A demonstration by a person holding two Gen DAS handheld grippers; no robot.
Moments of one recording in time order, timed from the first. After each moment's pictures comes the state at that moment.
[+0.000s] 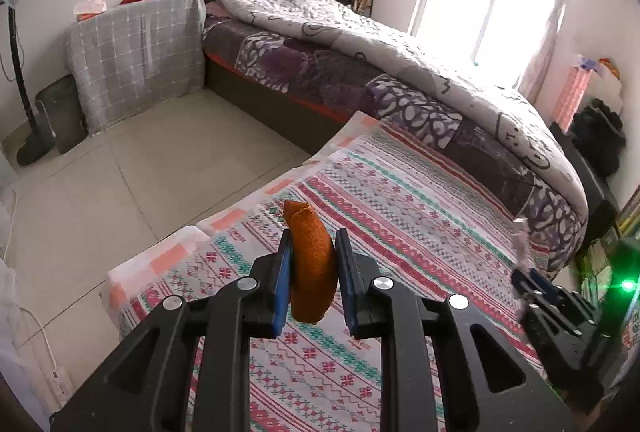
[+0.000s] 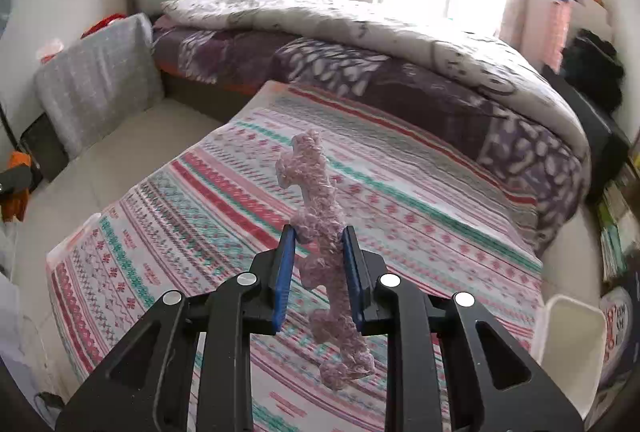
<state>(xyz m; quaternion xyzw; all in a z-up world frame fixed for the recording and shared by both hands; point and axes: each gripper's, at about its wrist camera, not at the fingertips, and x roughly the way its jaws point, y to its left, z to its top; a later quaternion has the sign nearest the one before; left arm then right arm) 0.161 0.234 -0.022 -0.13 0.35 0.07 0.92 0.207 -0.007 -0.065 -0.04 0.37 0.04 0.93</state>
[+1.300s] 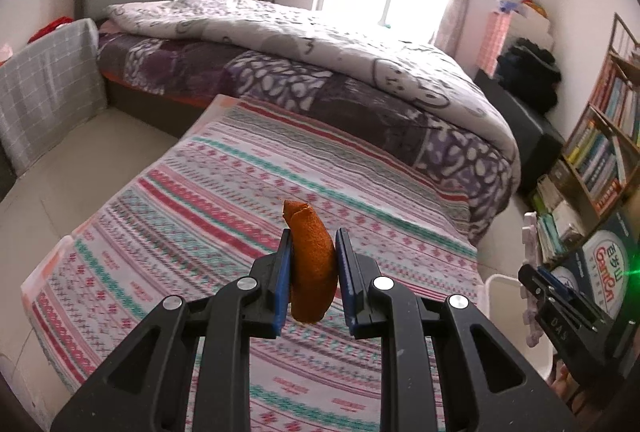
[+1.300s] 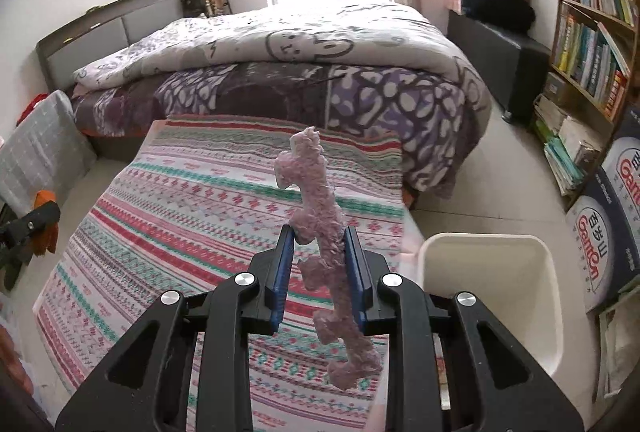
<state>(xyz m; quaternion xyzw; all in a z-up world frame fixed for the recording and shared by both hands) 0.186 0.037 -0.021 -0.07 0.37 -0.08 0.92 0.151 -0.199 -0.052 0.07 0.36 -0.09 0.92</state>
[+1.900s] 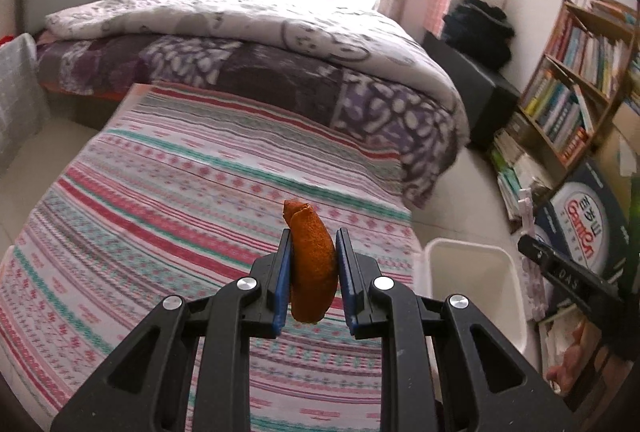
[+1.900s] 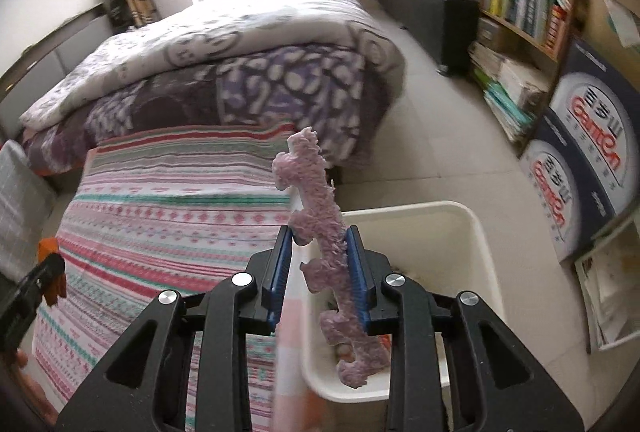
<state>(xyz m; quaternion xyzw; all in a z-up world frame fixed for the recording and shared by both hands) 0.182 -0.072 -0.044 -0.04 0.40 -0.17 0.90 0.130 -0.315 -0.057 0.14 0.40 -0.19 0.89</state>
